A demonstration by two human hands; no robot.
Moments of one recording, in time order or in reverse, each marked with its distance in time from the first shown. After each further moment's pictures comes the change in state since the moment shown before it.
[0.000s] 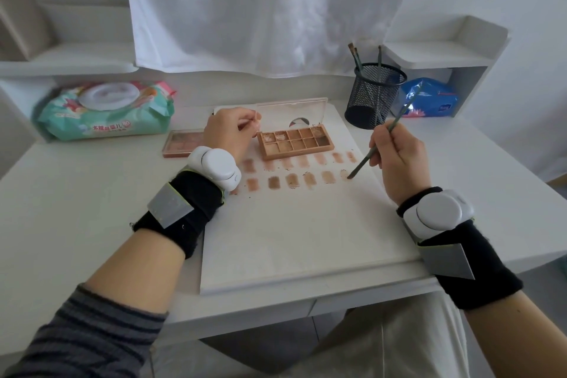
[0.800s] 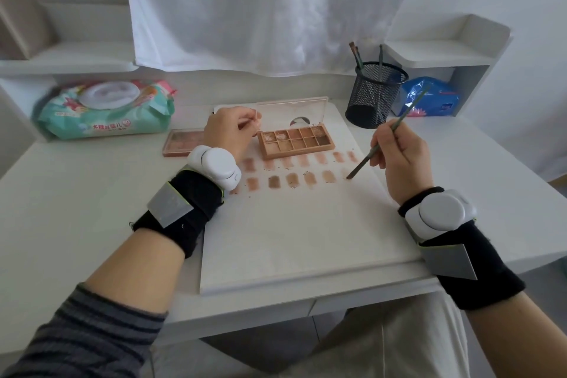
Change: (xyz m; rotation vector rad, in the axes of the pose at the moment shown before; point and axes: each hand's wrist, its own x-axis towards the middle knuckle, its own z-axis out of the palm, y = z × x) left_hand -0.002 0.004 0.000 0.007 -0.001 -0.011; right_hand -0.001 0.000 0.000 0.069 0.004 0.004
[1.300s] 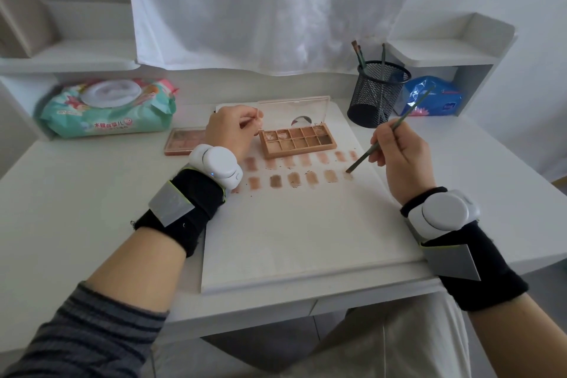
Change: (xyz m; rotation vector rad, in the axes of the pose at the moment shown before) left_hand 0.001 -0.001 0.001 0.002 0.004 0.004; right_hand 0.001 0.001 0.000 -0.022 -0.009 0.011
